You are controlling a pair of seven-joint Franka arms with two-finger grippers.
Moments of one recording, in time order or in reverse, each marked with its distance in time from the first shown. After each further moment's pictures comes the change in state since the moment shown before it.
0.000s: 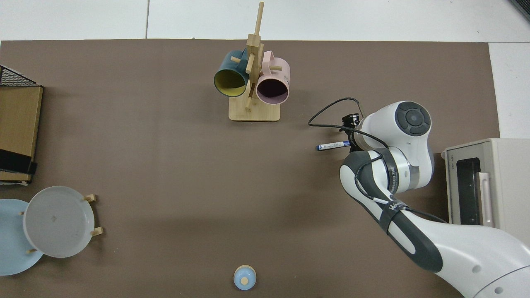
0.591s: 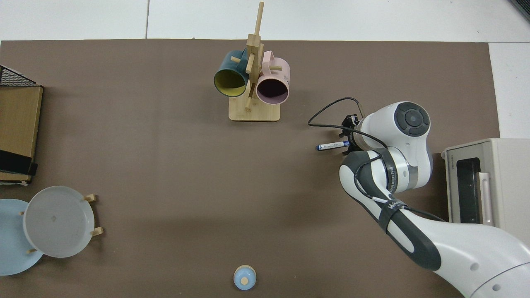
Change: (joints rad) left arm 0.000 -0.002 -0.001 -0.002 0.000 -0.004 0.000; right arm 0.000 0.008 -0.001 0.000 0.000 0.015 0.000
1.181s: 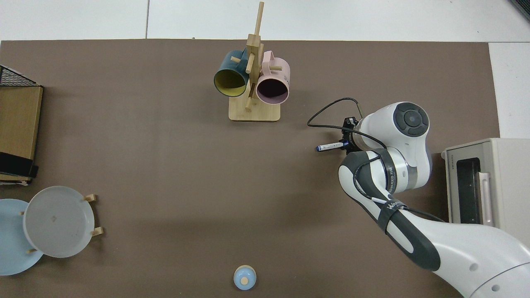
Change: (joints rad) left arm 0.000 -0.005 -0.002 -0.005 0.000 -0.008 0.000; right arm 0.003 0.000 0.001 -0.001 0.000 0.000 0.004
